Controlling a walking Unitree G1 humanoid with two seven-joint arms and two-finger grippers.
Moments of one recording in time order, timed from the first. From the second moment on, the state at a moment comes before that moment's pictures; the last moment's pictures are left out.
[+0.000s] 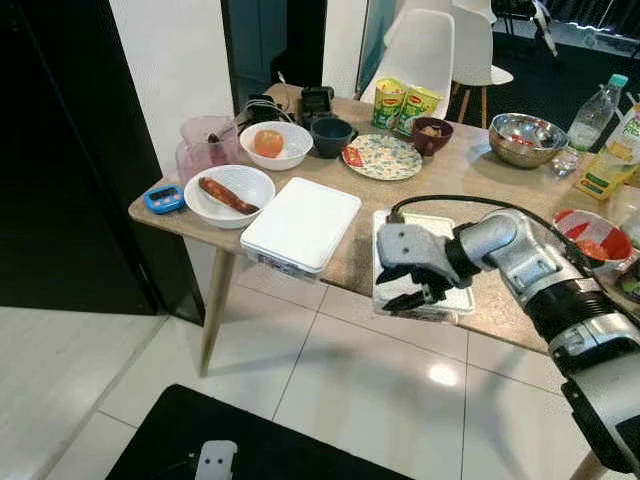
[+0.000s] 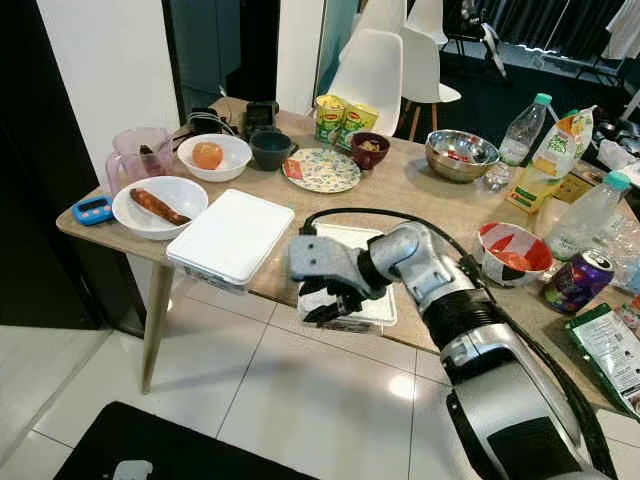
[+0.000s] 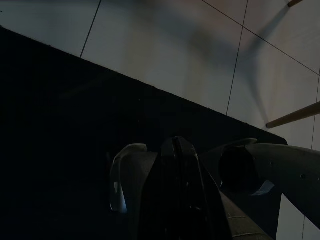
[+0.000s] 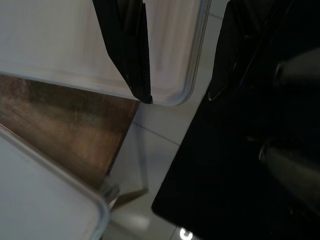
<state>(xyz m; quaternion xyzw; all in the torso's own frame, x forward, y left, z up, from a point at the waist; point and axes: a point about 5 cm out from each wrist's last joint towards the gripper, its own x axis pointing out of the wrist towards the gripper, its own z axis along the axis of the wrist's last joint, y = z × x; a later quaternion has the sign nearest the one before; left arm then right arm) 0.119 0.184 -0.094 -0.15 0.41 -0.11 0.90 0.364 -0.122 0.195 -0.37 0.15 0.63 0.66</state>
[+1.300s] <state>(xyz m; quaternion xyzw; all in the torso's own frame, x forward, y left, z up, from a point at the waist) 0.125 0.179 -0.097 -0.15 0.43 -0.11 0.88 0.232 -0.126 0.058 0.31 0.26 0.49 0.77</state>
